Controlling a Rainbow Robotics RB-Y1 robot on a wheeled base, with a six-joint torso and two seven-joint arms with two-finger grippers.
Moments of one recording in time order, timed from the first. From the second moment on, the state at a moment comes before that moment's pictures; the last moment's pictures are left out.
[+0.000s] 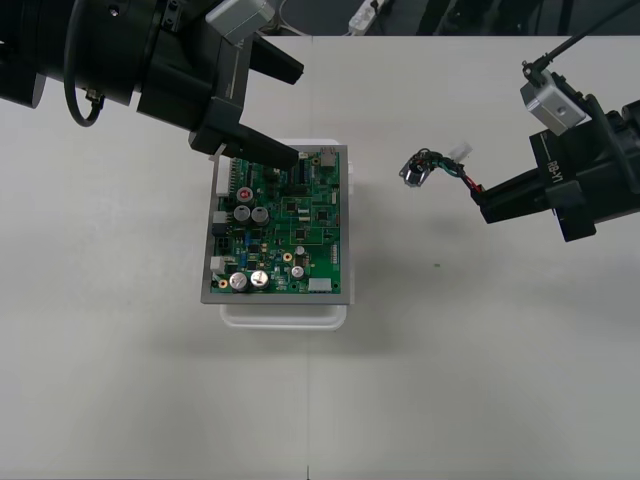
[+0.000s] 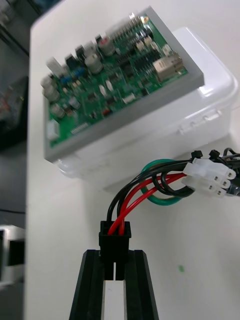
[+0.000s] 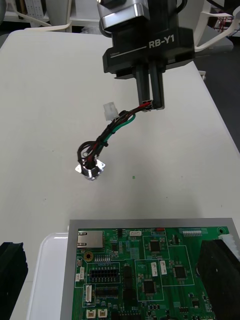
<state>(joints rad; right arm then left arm) -0.49 -0.88 -0.02 -1.83 1.33 -1.57 -0.95 -0.85 0.62 -0.08 -1.77 -1.55 -1.54 0.73</state>
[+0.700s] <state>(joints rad) -0.49 -0.90 -0.03 -1.83 0.92 -1.57 -1.28 -0.85 0.62 -0.08 -1.77 -1.55 -1.54 0.73</state>
